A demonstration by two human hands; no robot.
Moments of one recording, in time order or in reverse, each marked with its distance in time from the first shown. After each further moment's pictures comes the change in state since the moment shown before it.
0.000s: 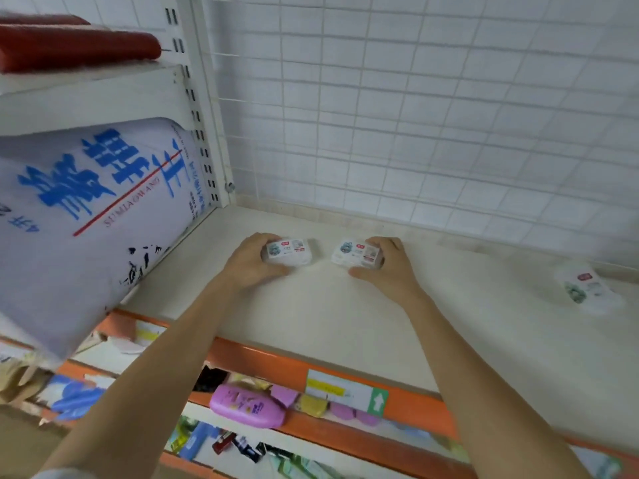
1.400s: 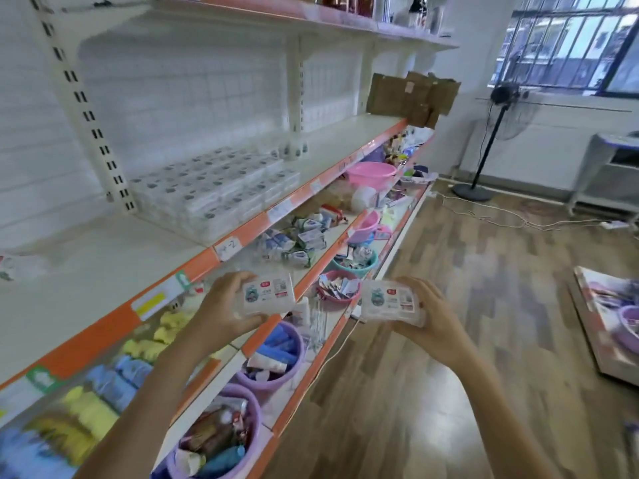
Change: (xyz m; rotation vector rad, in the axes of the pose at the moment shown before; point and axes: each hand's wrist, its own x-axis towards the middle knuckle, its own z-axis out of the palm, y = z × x) left_hand -0.312 0.417 0.357 -0.199 -0.829 0.955; right_hand -0.687 0.064 -0.328 -0.483 0.961 0.555
